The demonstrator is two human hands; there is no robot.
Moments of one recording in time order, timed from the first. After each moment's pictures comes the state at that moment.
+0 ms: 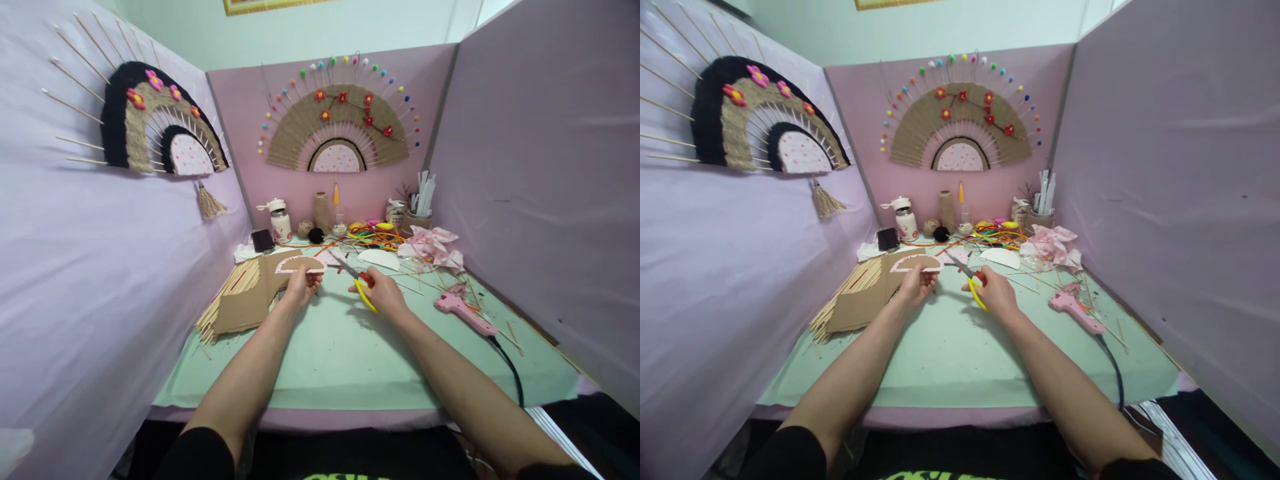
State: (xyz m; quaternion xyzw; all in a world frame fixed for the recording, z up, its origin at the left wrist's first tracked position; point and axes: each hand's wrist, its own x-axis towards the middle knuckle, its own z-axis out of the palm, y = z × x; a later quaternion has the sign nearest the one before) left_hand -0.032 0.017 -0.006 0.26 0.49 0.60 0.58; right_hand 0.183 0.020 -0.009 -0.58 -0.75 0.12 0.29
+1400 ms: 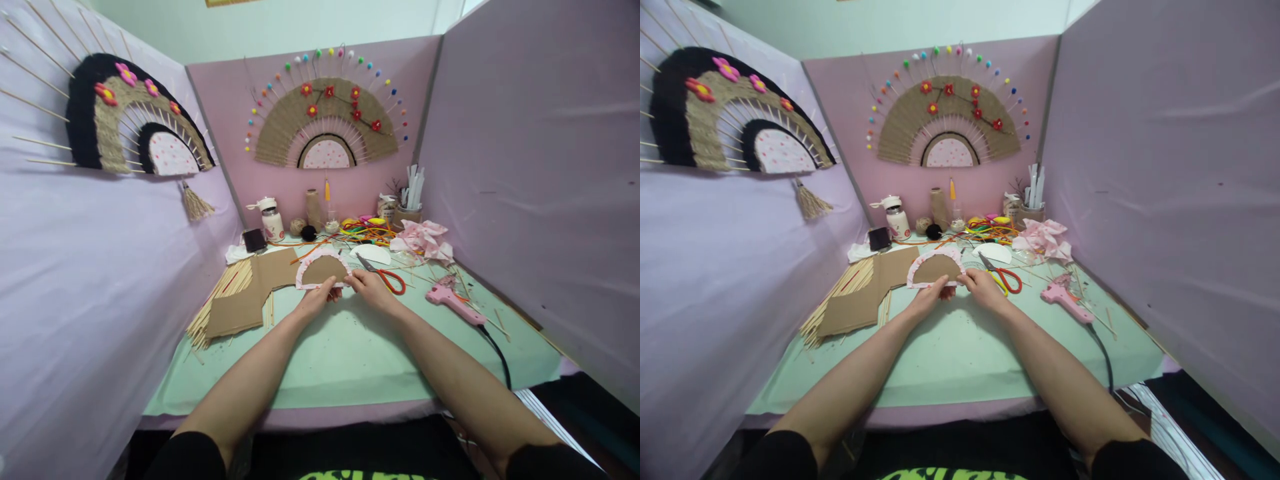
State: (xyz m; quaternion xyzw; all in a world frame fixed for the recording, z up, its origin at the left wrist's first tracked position) left_hand 0.011 -0.007 -0.025 0.57 0.45 0.48 0.49; right_hand 0.180 0.025 -0.011 -0.41 -0.78 0.31 0.36
